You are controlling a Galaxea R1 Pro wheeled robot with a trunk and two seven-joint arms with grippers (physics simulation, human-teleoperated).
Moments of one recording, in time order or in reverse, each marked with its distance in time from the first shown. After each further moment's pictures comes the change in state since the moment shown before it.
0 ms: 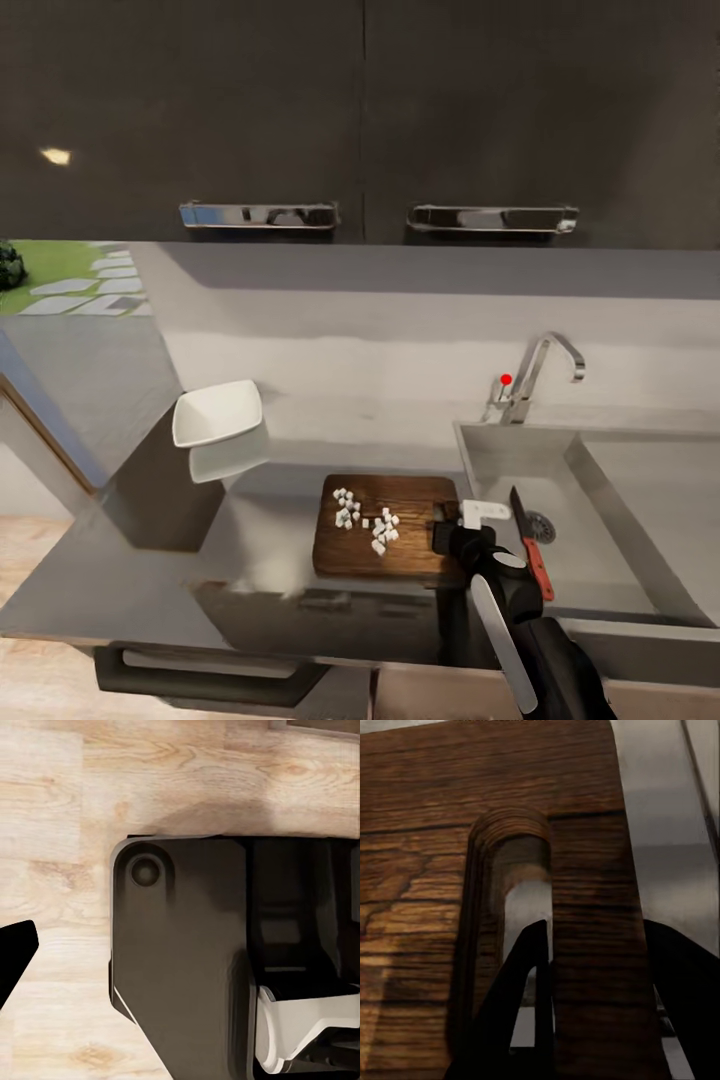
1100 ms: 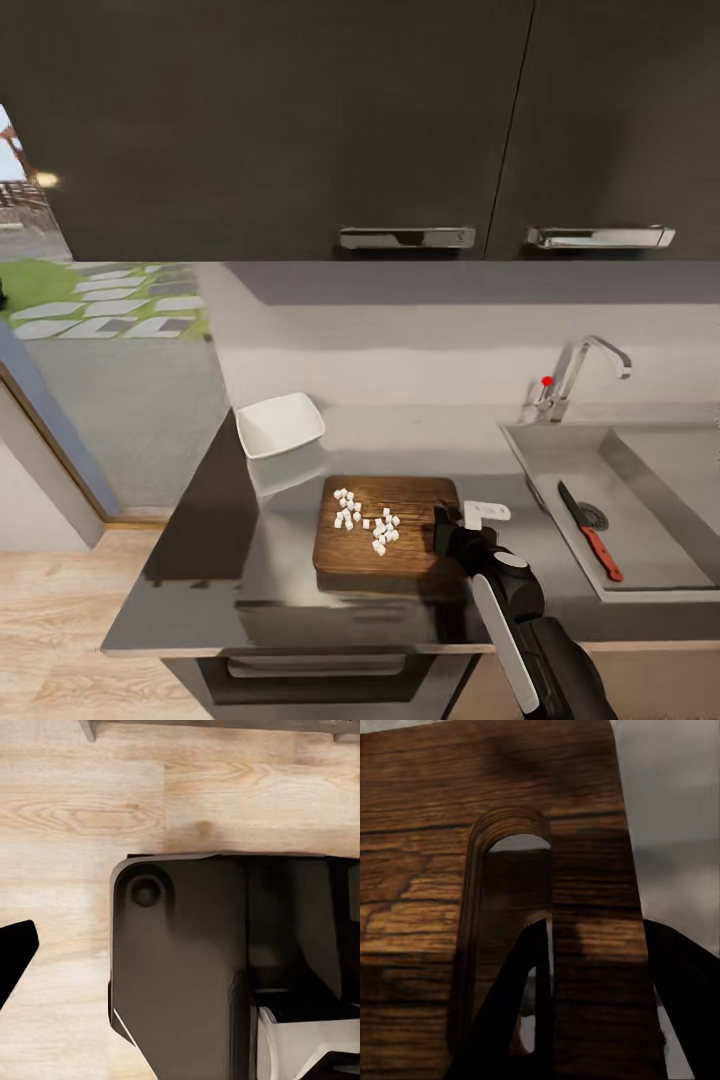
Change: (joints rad) left arm 0.000 0.000 0.000 0.005 0.000 -0.001 -0.002; right arm 0.000 -0.001 -0.005 -0.001 -0.006 0.010 0.000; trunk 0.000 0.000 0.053
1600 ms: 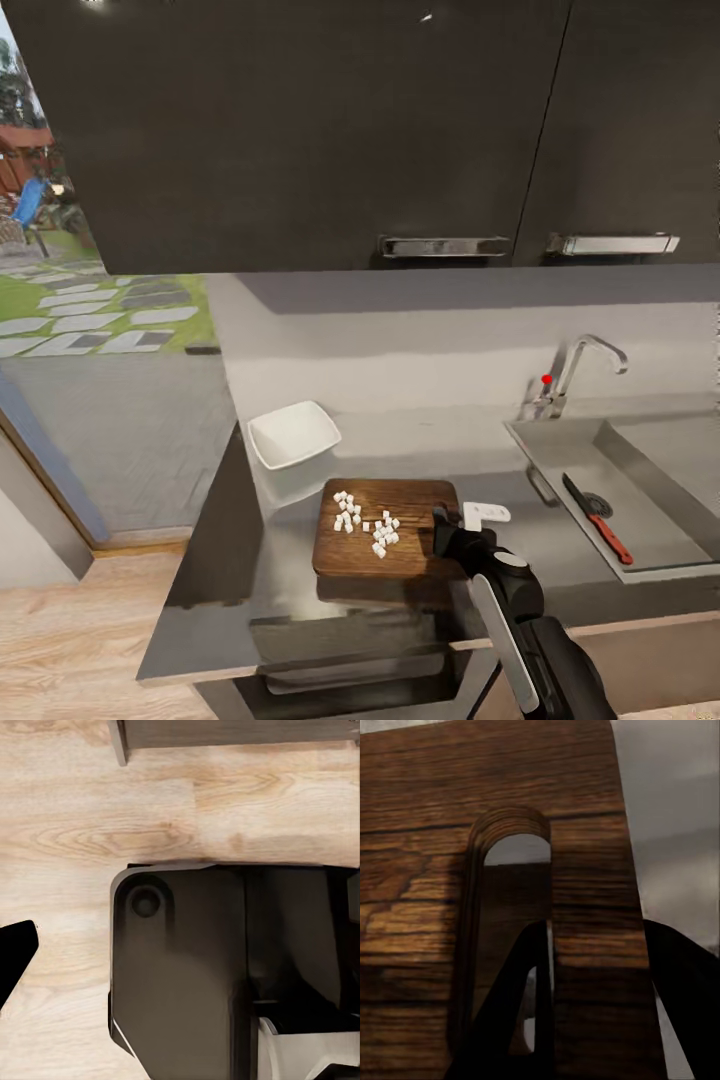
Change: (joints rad) left arm 0.000 0.000 0.000 0.001 0.000 0.000 0.000; right arm 0.000 0.001 -0.003 0.000 0.000 0.021 0.001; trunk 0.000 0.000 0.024
